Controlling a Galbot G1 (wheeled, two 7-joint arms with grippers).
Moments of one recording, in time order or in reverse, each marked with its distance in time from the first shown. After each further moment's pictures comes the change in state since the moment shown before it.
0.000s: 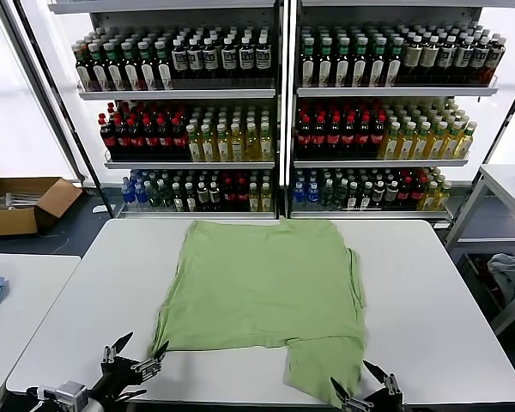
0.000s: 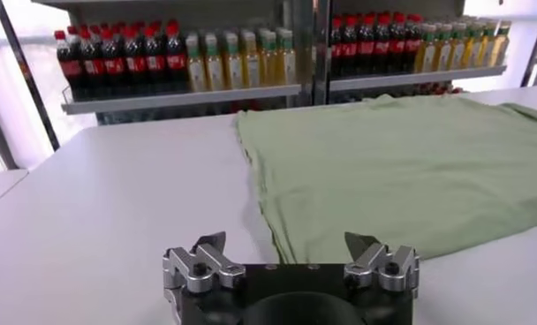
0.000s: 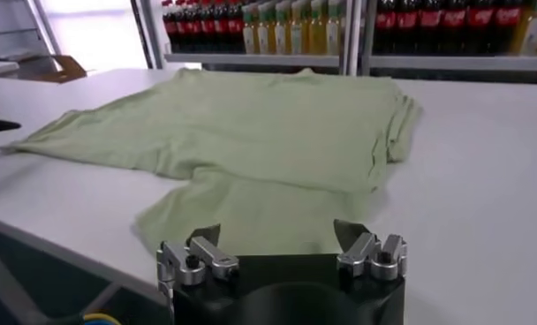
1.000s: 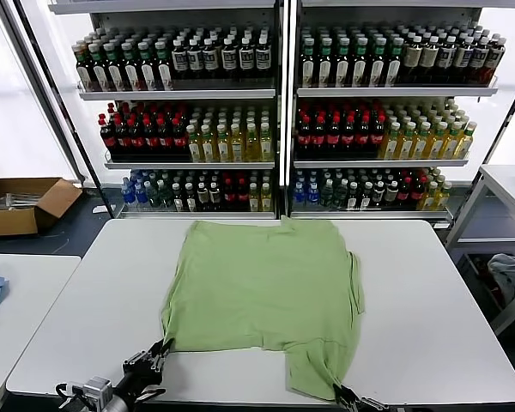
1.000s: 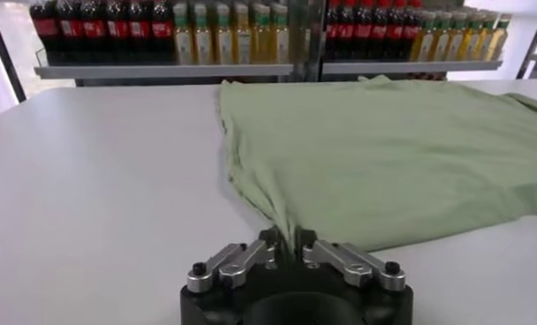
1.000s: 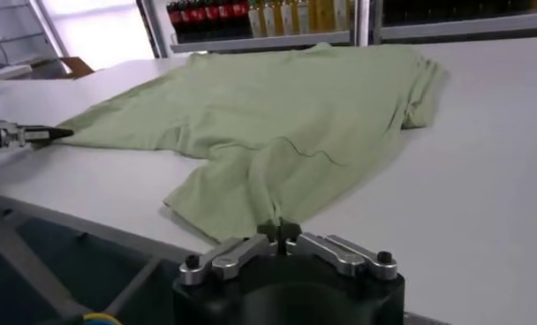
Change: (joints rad) left arm -0.026 -0.021 0.083 0.035 0.009 0.011 -0.025; right arm -0.015 0.025 -0.013 -0.028 0.083 0.145 -0.082
